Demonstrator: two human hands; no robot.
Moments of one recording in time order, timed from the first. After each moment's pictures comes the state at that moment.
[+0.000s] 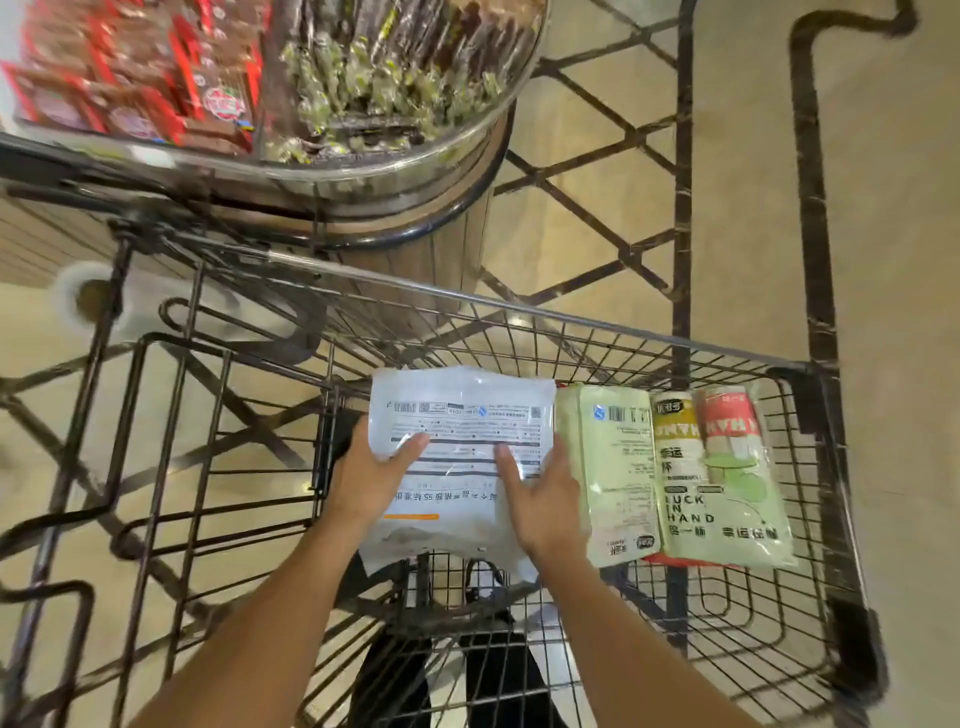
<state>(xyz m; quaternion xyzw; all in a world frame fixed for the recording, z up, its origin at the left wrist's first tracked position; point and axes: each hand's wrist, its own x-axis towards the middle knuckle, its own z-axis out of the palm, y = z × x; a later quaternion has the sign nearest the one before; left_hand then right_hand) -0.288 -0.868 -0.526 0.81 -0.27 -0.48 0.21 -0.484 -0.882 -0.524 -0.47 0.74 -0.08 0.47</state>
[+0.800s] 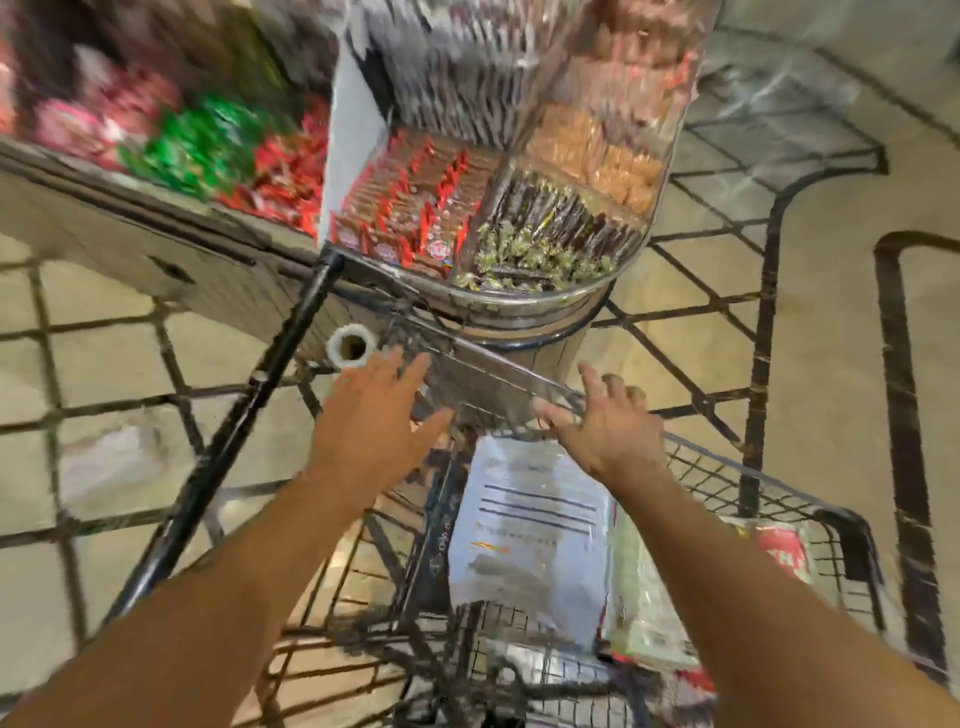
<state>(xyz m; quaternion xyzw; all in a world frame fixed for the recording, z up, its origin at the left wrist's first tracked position) -0.215 -0.858 -0.299 0.83 -0.55 -0.09 -0.02 -0.427 -0.990 -0.342 -0.81 0.56 0.12 0.16</state>
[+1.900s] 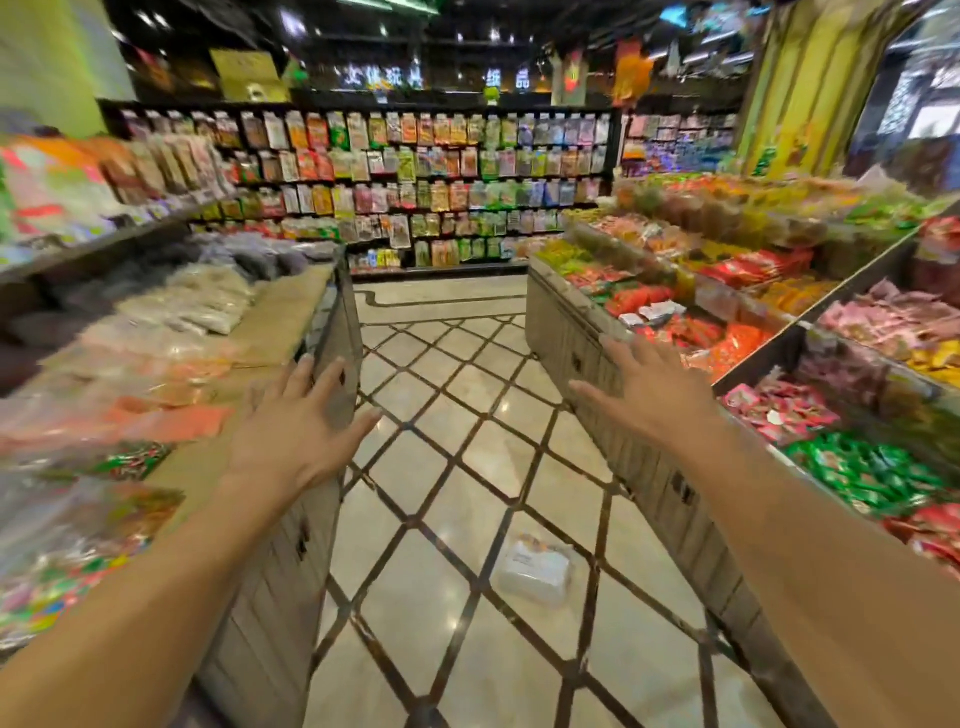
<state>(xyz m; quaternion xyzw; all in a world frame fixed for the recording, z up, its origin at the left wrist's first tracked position) 0.148 -0.110 -0.032 0.99 0.01 0.12 0.04 0.154 -0.476 -0.010 -0.99 0.04 -0.10 0.01</state>
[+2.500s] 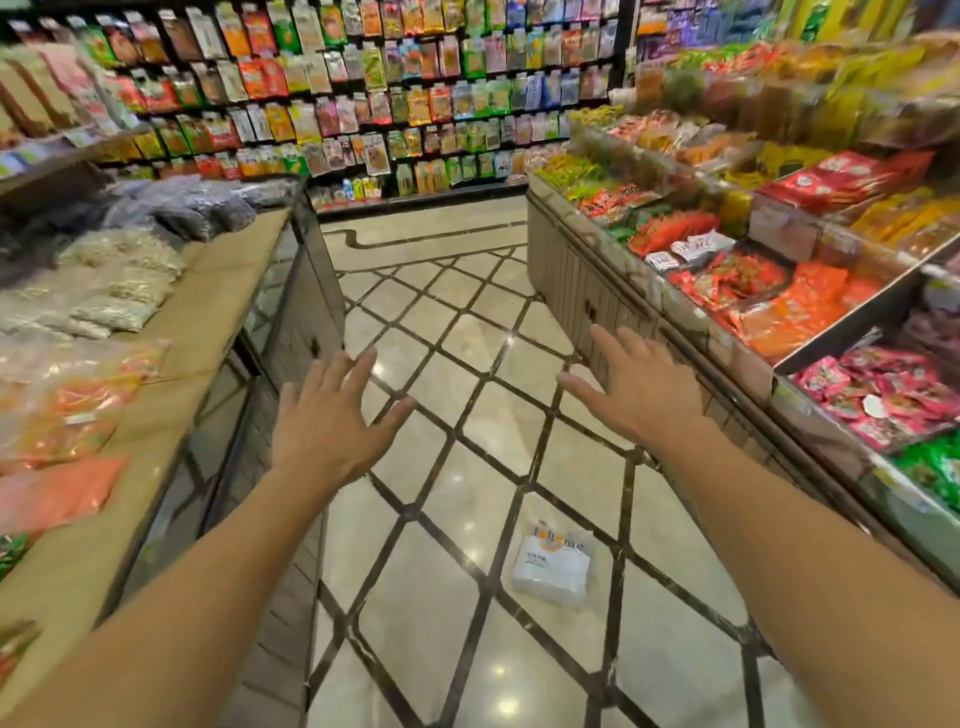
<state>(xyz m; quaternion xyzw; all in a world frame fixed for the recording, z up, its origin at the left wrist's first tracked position) 0.470 -0.196 -0.108 1.00 -0.02 0.07 0.04 0.472 -0.525 -0.114 -0.99 0.06 -0.05 0.07</state>
